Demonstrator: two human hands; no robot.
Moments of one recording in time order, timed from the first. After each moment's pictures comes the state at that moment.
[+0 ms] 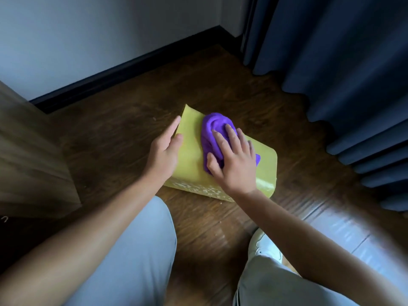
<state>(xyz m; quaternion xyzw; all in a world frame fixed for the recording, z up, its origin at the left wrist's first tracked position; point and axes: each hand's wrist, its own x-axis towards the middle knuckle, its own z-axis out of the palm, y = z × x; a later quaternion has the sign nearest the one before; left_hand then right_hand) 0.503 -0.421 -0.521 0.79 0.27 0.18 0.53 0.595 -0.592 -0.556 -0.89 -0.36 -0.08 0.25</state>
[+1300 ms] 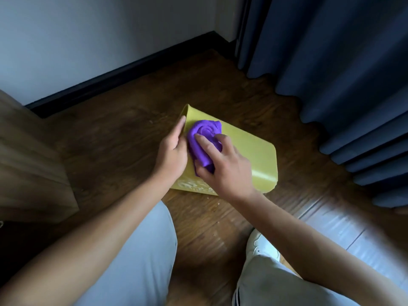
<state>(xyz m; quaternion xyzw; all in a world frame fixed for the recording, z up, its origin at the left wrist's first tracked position) 0.517 -0.441 -0.515 0.78 0.28 0.19 0.53 0.576 -0.596 -0.517 -0.87 -0.43 -0.07 0.23</state>
